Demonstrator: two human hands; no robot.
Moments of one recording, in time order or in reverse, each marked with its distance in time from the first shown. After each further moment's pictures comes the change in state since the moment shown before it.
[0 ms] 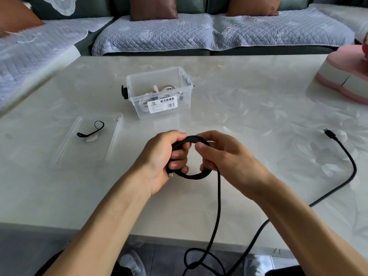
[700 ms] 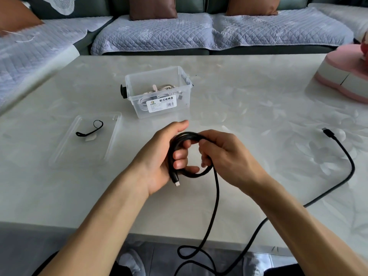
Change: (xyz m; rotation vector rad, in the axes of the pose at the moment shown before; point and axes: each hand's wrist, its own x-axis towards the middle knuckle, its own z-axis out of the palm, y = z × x) left_hand -0.007 0.006 0.004 -0.093 0.004 -0.061; right_hand 0.004 0.001 0.000 -0.211 0.078 -0.124
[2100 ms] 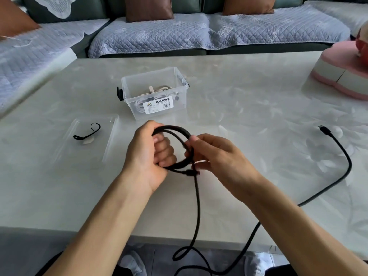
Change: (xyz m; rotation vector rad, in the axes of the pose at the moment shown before) left_hand 0.005 0.002 -0.004 -0.328 0.253 0.129; right_hand -0.005 0.002 0.006 0.373 -0.043 0.194
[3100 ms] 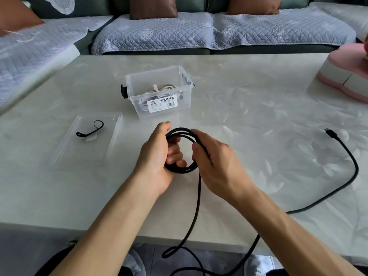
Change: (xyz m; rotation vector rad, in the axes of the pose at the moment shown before) left_hand 0.004 -0.011 0.003 0.099 0.038 -0.054; right_hand 0.004 0.014 0.010 -0.666 0.142 -0.485
